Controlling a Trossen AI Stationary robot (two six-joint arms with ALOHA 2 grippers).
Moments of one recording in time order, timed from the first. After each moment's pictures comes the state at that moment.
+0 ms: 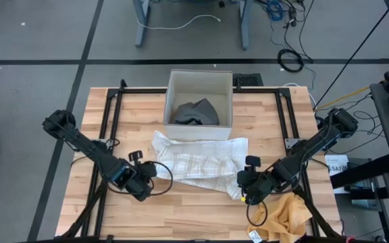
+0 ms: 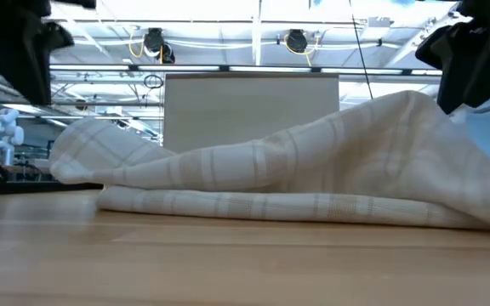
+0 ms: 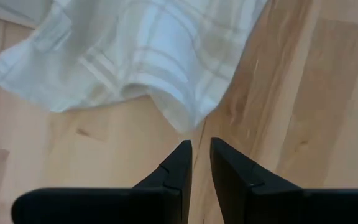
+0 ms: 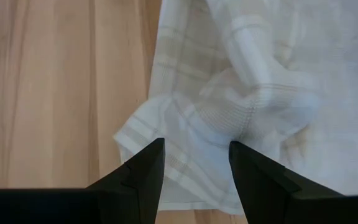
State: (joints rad) left arm -0.61 1.42 1.03 -1.03 -0.35 -0.83; right arm 0.65 1.44 0.96 -0.70 0.36 0.69
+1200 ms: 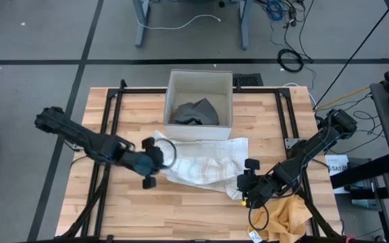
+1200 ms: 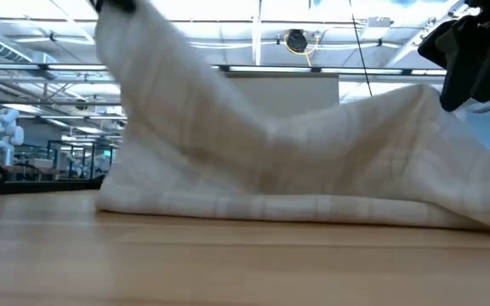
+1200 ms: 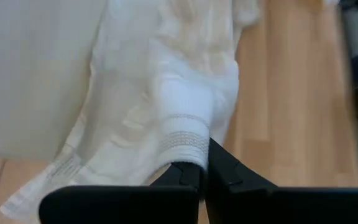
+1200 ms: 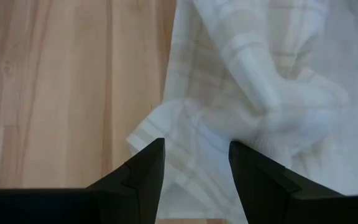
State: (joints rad) left arm -0.41 1.25 1.16 -0.82 -0.28 -0.44; right arm 0.68 1.45 0.96 -0.65 0.39 0.68
